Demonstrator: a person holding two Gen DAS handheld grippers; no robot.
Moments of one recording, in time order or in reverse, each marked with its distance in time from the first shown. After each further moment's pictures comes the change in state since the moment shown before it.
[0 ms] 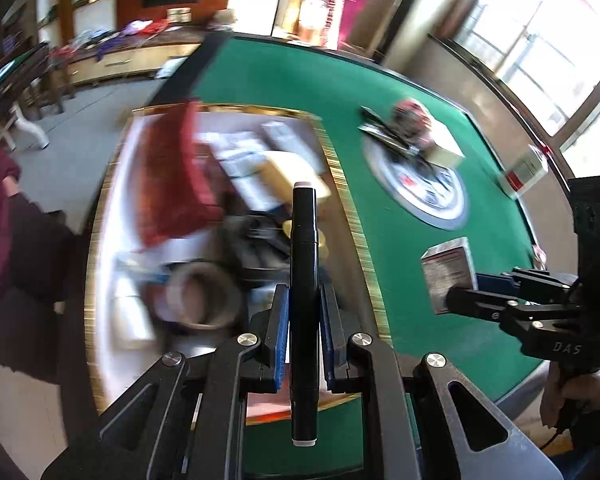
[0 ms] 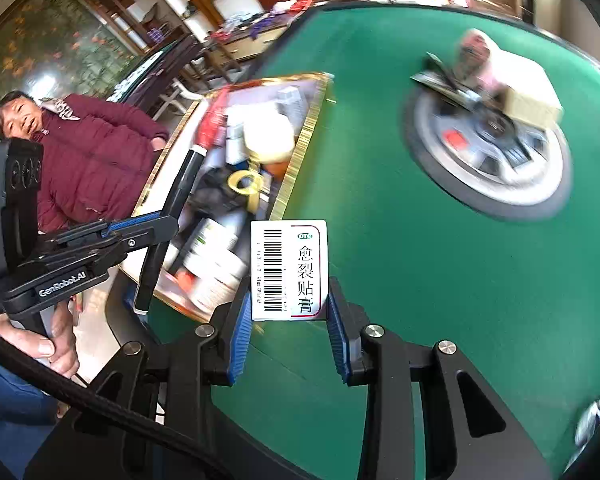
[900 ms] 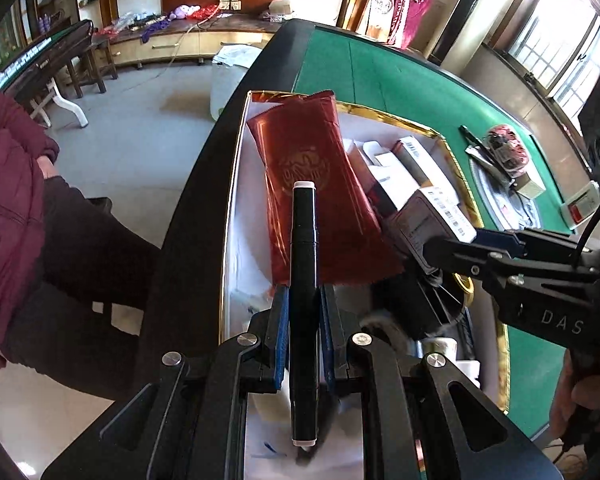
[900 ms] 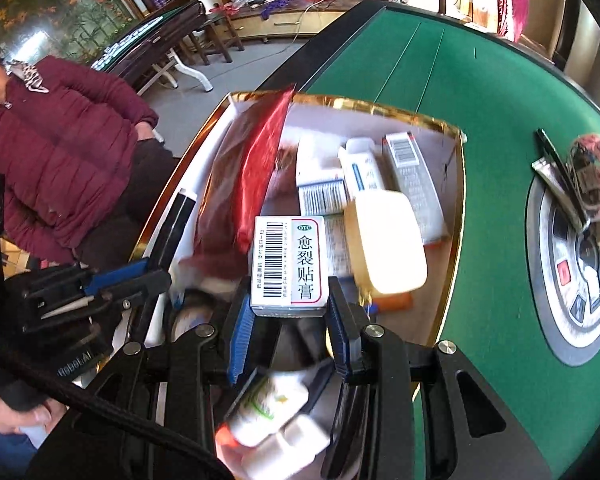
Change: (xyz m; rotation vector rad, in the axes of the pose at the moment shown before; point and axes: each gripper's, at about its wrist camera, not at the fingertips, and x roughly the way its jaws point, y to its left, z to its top) left arm 0.042 0.099 0.031 -0.060 0.020 0.125; right arm 0.118 0.080 0.099 -0.094 0.056 -0.132
